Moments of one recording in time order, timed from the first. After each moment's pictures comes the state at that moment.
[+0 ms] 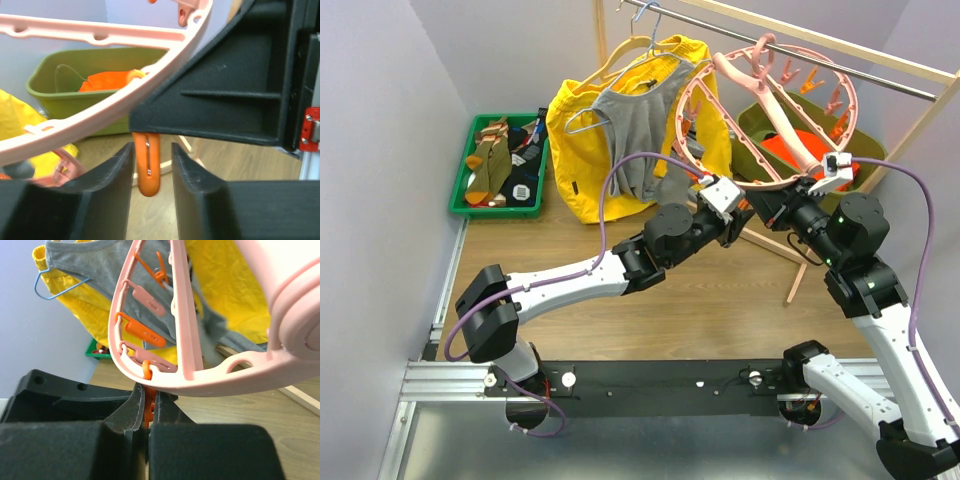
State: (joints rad) left arm -1.11 1.58 1.25 0.45 -0.16 -0.04; right arm 0.34 0.79 1.03 -0.32 -0.14 0.56
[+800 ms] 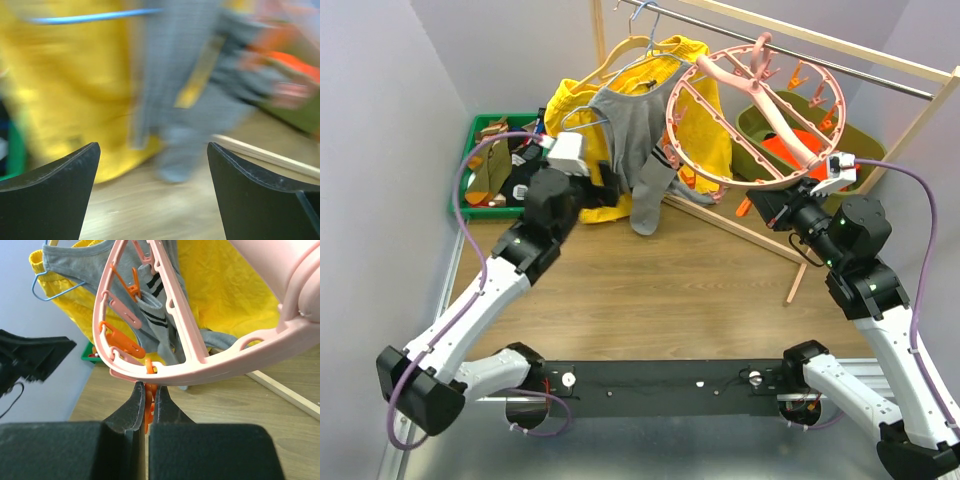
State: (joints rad) left arm -0.66 1.08 1.06 -0.06 -0.24 -0.26; right arm 0.34 0.77 1.03 -0.32 -0.10 0.55
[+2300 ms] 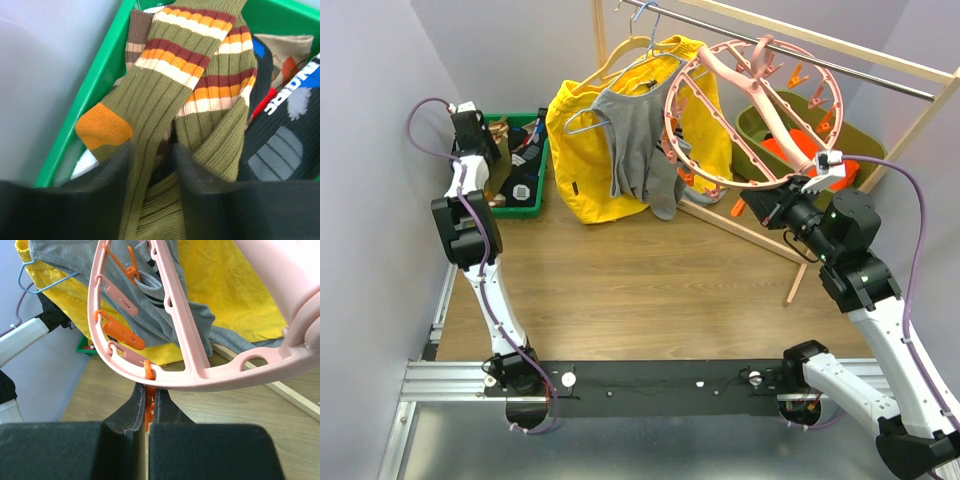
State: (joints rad) left arm 0.29 2.32 1.95 -0.17 -0.07 -0.14; right arm 0.34 0.82 1.01 -0.30 -0.14 0.52
